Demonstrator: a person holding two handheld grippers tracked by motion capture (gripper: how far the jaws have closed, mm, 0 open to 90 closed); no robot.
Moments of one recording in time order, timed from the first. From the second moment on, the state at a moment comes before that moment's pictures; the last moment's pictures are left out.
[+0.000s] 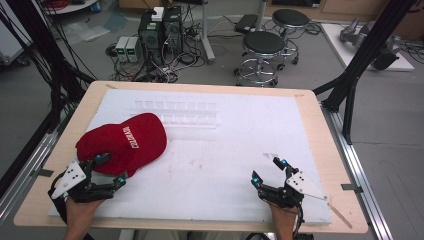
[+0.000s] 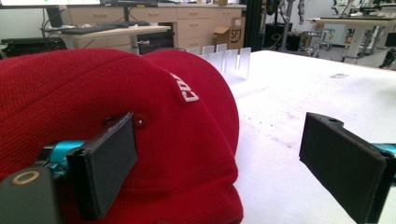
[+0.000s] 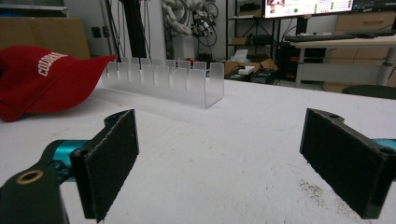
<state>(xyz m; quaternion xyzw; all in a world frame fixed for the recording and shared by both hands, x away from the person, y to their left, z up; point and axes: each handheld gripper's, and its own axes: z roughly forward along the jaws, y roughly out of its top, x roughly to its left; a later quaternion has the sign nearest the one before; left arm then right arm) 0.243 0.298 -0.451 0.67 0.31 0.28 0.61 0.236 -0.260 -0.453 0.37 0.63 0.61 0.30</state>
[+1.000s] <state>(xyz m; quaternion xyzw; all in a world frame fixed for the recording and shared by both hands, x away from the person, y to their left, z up) 0.226 0.304 -0.413 0.69 0.27 0.28 0.61 0.235 -0.260 -0.453 0.37 0.64 0.61 0.31</state>
